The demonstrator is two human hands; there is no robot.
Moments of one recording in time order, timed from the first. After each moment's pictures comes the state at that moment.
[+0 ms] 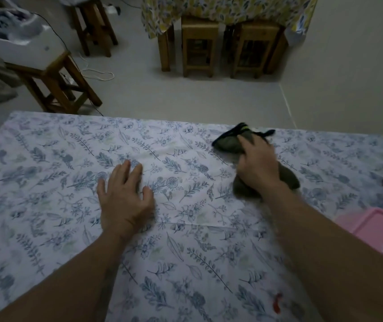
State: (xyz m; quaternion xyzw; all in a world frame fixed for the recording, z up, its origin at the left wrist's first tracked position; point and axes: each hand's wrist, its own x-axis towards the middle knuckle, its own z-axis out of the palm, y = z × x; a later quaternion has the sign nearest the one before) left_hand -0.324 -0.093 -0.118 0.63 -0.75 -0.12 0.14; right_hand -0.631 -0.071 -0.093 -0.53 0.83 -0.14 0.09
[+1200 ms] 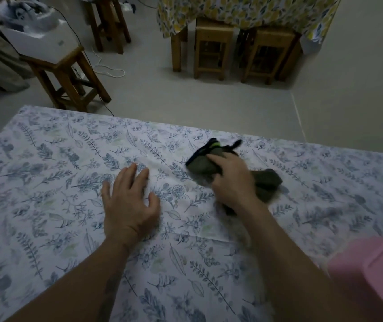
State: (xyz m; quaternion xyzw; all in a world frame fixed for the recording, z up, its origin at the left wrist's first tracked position) left_hand -0.324 -0.095 -0.122 0.64 -0.75 -0.11 0.13; right_hand -0.557 -0.083 -0.079 -0.57 0.77 -0.23 0.20
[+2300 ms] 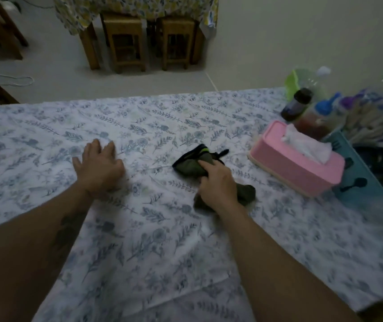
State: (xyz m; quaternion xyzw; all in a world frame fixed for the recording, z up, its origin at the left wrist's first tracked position) left_hand -0.284 -0.089 -0.101 0.54 -0.82 -0.18 0.01; right_hand -0.479 0.122 -0.076 -0.36 0.89 -0.21 0.15
